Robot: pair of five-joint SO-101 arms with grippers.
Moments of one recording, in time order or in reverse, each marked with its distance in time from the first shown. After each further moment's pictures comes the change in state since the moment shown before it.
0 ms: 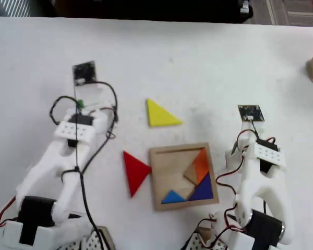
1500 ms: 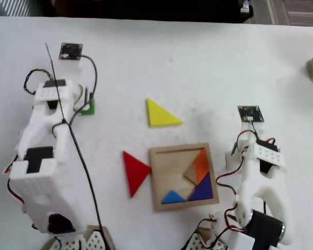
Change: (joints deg) left arm -15.9 32.8 -37.3 14.9 -30.1; right arm 0.0 0.0 0.4 0.0 0.0
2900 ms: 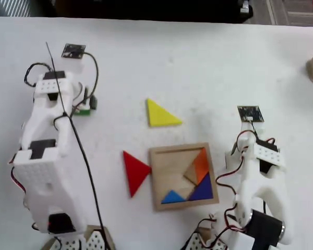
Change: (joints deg) left arm -0.4 9.1 -13.3 13.4 -2.5; right arm 0.0 0.0 0.0 0.0 0.0
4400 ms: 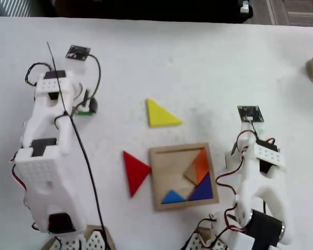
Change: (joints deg) left arm 0.0 1.3 -2.0 1.9 -5.5; right arm 0.0 0.0 0.0 0.0 0.0
